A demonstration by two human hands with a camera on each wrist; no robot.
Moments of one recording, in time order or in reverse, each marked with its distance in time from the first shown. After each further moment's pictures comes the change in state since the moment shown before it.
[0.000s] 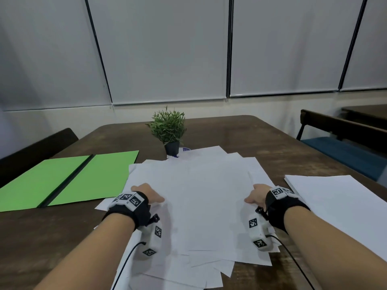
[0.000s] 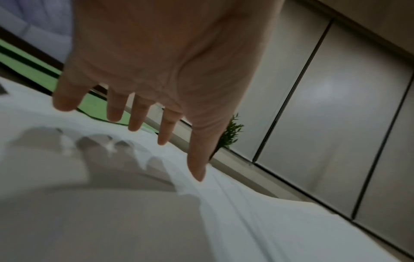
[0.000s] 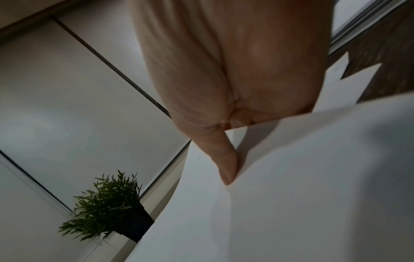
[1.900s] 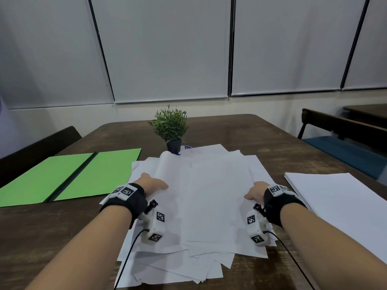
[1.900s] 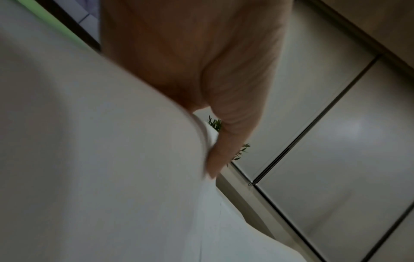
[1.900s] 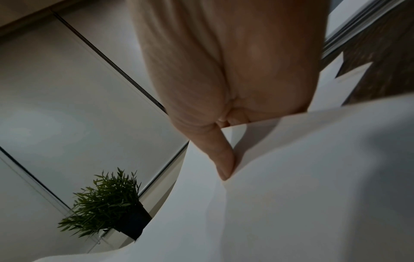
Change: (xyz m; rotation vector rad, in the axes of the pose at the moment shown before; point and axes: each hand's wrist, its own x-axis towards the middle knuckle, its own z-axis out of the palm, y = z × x) left_hand -0.015 -0.001 -0.018 -0.564 -0.080 -0.042; right_hand -0.017 -0.007 0.005 0.219 -0.004 0.031
